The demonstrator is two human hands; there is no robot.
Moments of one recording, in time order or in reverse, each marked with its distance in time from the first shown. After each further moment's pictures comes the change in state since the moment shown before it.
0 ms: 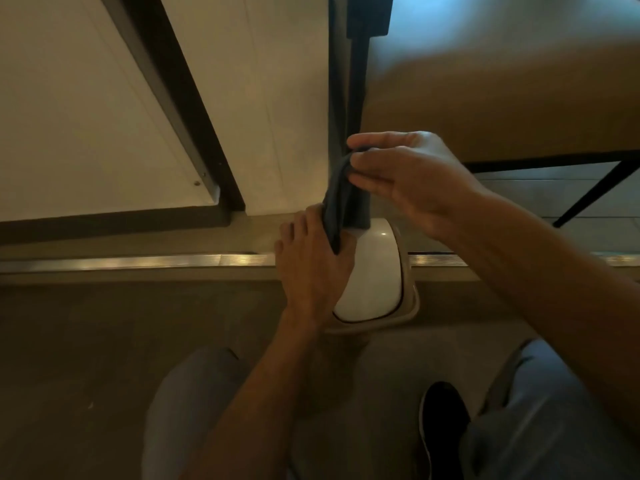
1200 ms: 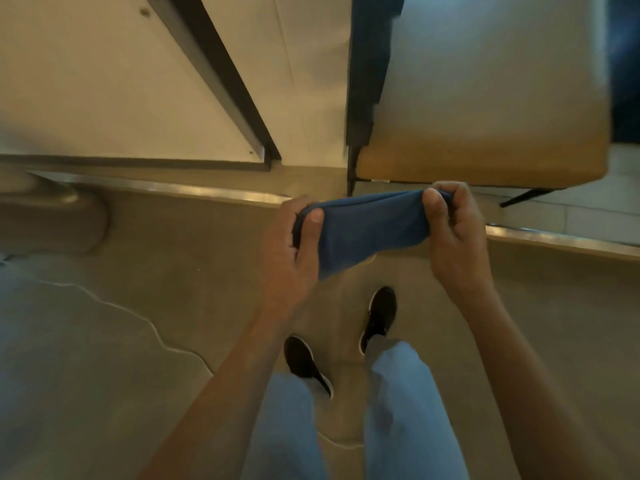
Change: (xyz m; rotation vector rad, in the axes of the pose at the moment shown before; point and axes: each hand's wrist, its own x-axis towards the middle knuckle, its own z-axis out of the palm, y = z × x) left_hand 0.098 0.290 -0.336 -0.362 -0.184 -0.311; right_hand -0.121 -0.298 -0.041 -0.459 0.146 -0.090
